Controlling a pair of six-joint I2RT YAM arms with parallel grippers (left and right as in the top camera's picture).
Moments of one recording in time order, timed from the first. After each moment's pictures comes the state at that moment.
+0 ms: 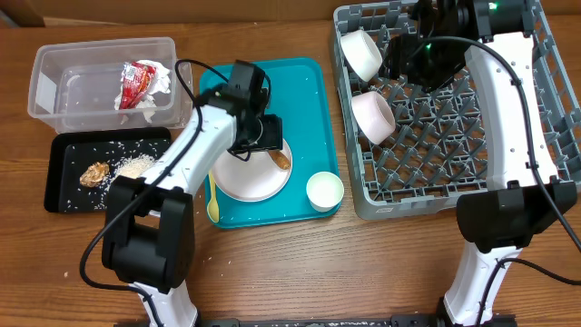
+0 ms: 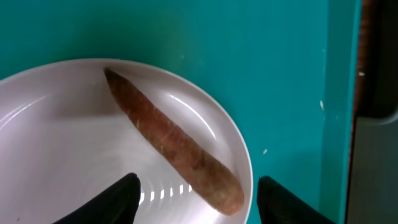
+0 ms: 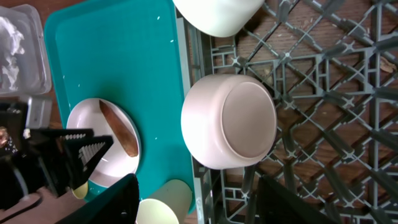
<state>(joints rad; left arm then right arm) -0.31 1.93 1.41 -0.74 0.19 -0.36 0.11 2.09 2.36 -1.54 -0.29 0.20</state>
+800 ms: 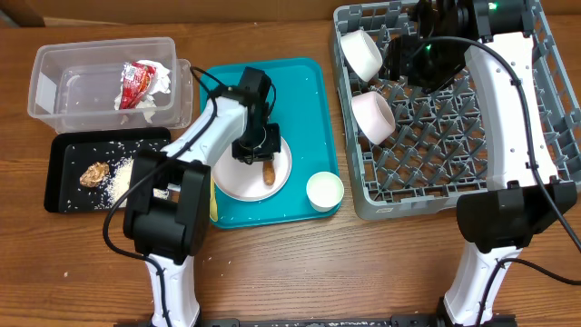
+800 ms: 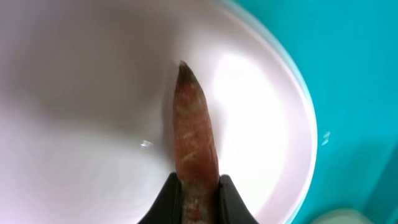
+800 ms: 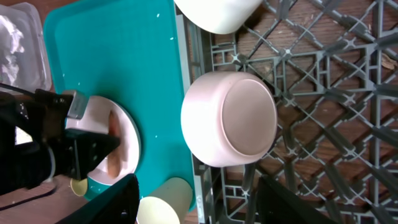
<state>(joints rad) -0.31 2.11 1.58 -1.00 0.19 -0.37 0.11 2.09 2.36 -1.54 -0.30 0.20</state>
